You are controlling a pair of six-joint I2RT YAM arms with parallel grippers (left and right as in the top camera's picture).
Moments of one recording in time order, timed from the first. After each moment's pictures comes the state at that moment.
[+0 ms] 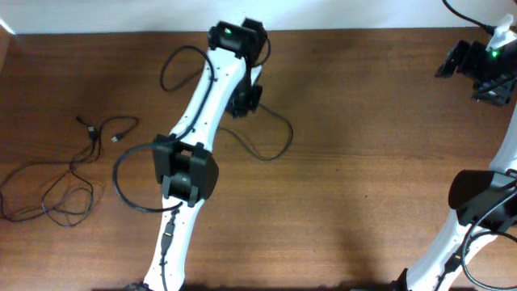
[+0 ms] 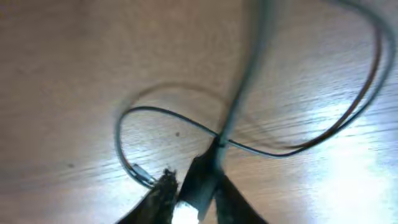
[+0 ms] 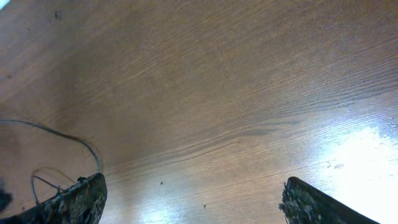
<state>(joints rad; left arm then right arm) -0.37 2.50 2.54 -1.68 -0.06 -0.07 -0.34 2.15 2.53 -1.69 -0.22 0.17</state>
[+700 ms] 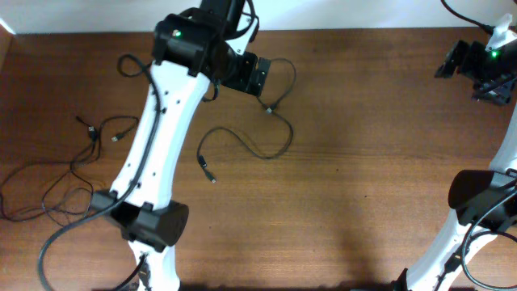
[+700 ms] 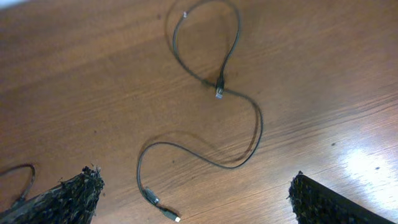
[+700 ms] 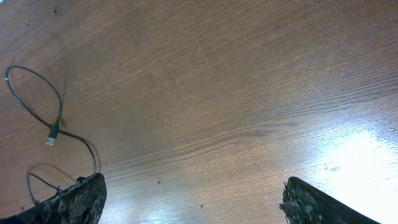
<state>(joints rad) -0.37 2.03 2.42 -1.46 0.02 -0.02 -0.34 2.15 2.53 -1.69 -0.22 0.15</state>
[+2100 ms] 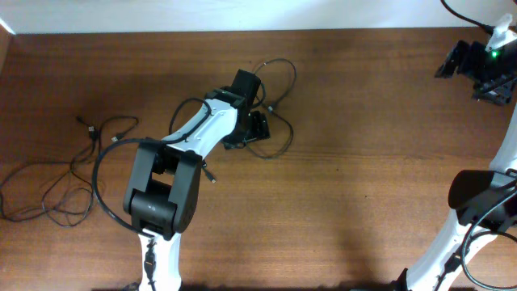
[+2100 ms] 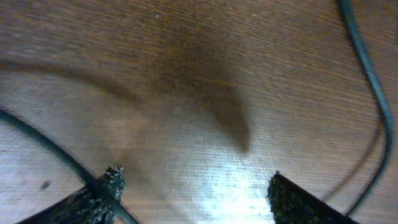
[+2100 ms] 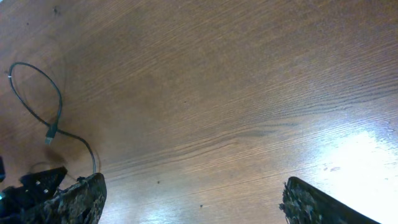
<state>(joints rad) -0.38 2.13 1.53 -0.75 0.08 -0.60 -0.34 2.15 2.53 -1.69 -0.22 0.15</state>
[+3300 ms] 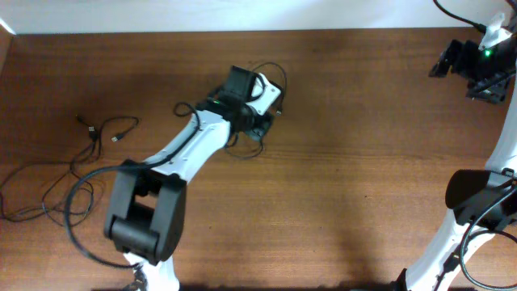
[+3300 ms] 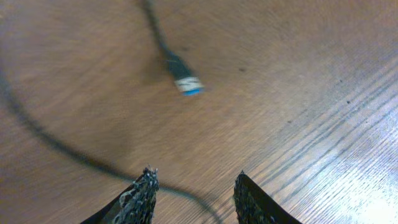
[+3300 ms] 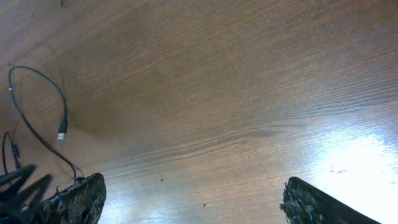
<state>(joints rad) -0.40 1.95 1.39 -0.46 0.20 0.23 -0.30 2.15 2.53 -1.69 -0.22 0.15</state>
